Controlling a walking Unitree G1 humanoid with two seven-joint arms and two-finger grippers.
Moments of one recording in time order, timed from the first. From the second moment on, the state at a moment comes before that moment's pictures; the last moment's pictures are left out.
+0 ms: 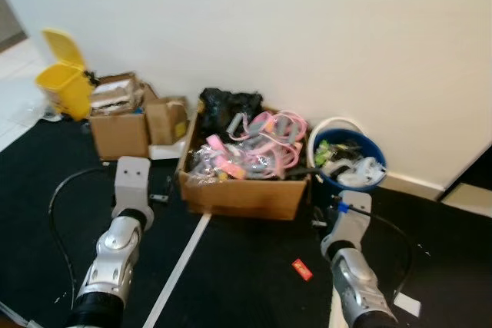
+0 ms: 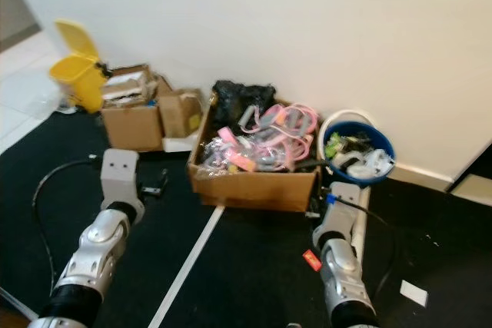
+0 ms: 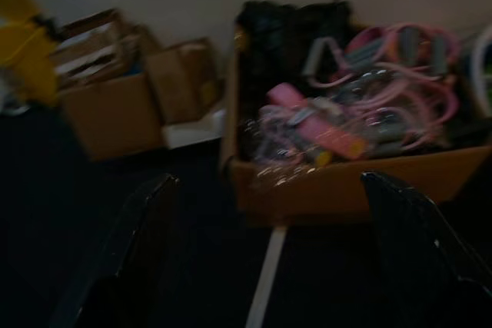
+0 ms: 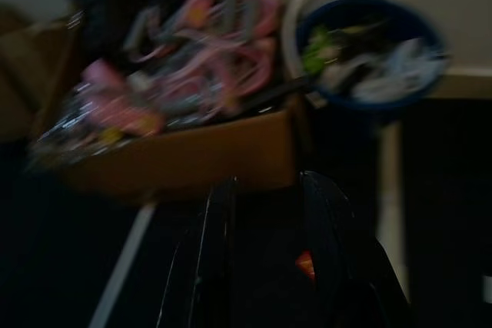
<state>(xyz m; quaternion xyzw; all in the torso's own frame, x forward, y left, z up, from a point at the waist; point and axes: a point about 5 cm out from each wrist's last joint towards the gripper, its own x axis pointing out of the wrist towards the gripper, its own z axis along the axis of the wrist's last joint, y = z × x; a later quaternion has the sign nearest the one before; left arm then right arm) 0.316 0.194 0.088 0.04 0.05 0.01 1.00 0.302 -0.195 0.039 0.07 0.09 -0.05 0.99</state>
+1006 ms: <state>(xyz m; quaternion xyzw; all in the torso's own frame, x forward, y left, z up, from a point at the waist) 0.314 0.197 0.089 0.04 0.04 0.02 1.00 0.304 -0.187 0.038 0.07 0.10 -0.03 0.99</state>
